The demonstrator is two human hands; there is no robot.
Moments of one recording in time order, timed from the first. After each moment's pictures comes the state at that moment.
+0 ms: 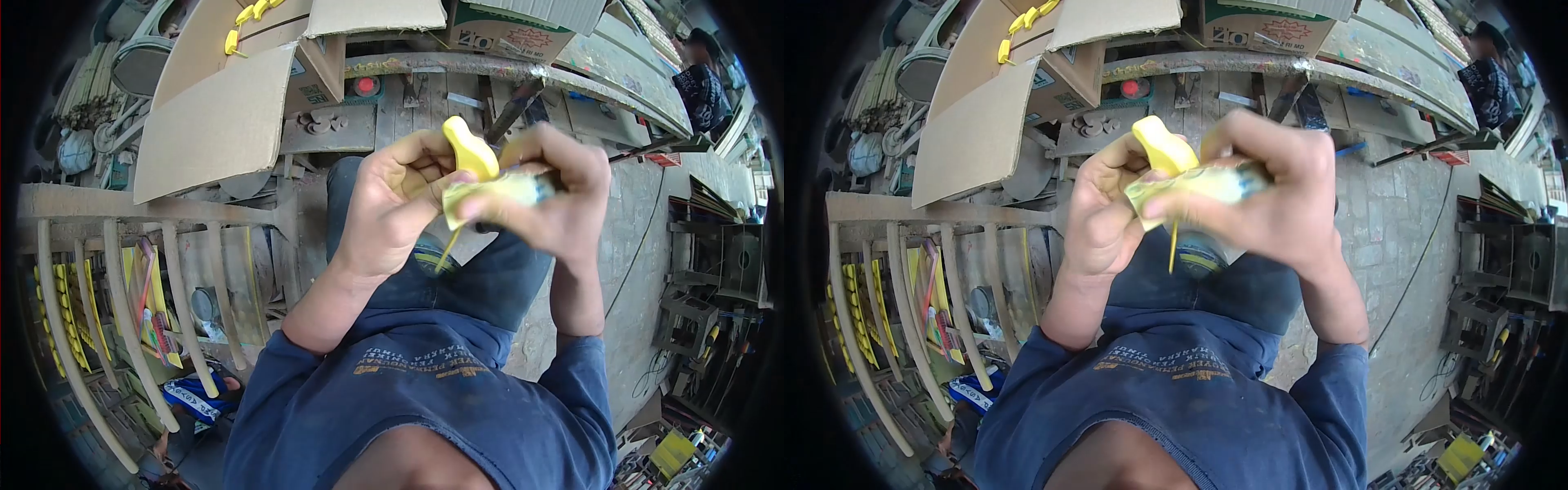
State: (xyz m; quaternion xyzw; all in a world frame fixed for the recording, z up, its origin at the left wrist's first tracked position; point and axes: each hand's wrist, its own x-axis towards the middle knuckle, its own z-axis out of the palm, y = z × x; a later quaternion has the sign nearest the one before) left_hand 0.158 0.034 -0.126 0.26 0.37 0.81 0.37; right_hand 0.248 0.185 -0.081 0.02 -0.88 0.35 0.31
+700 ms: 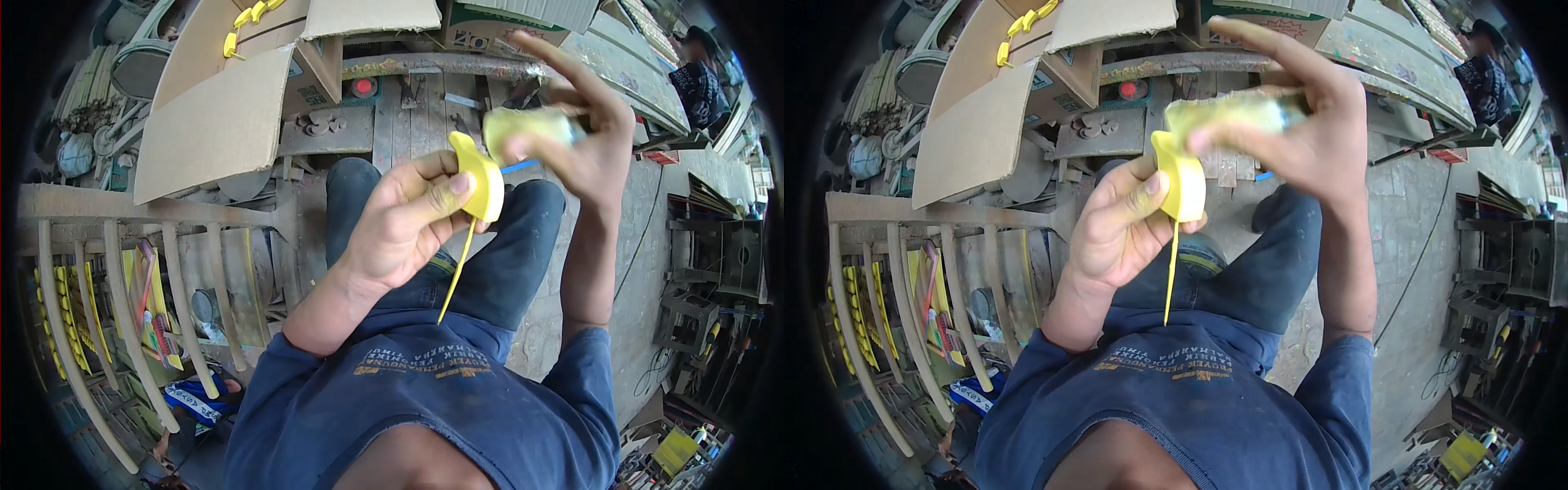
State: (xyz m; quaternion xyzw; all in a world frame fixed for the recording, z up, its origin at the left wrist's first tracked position) left_hand 0.162 0.030 -0.136 0.21 0.20 0.78 0.55; right_hand 0.235 0.208 -0.068 0.02 -0.84 0.45 0.31
